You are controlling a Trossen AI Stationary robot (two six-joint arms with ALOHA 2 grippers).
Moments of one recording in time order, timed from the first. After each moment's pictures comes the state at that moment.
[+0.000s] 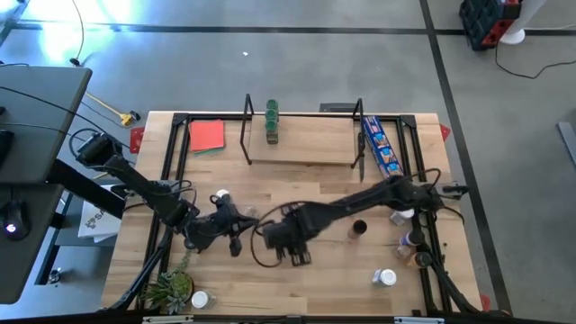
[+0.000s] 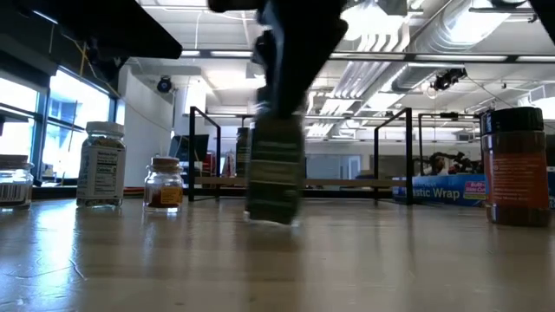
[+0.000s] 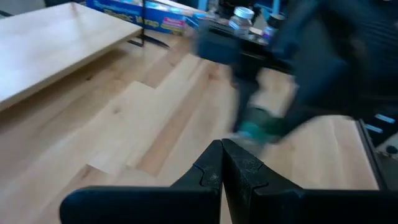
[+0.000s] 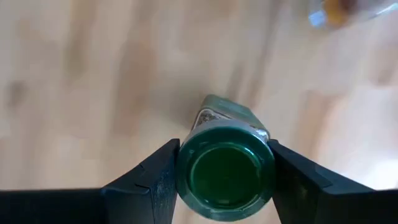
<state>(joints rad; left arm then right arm) -0.65 1.27 0.61 0.12 -0.79 -0.65 0.29 2.32 2.16 -1.21 0.10 0.00</state>
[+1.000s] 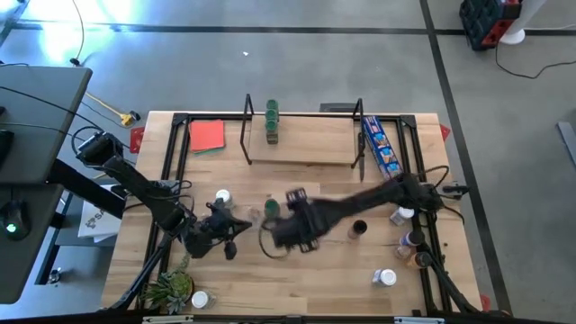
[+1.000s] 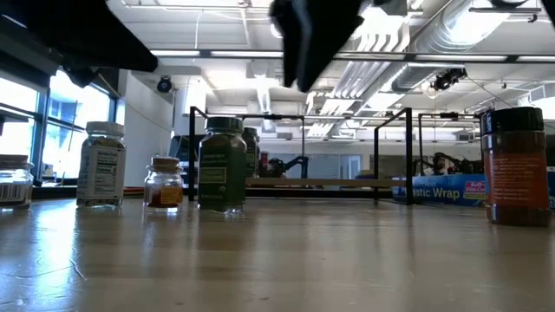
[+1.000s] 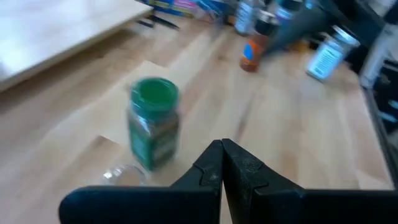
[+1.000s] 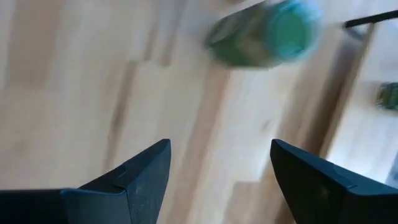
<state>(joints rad) -0.65 1.27 0.62 -0.02 -0.81 -0.75 0.38 2.15 1.99 -1.30 0.41 0.03</state>
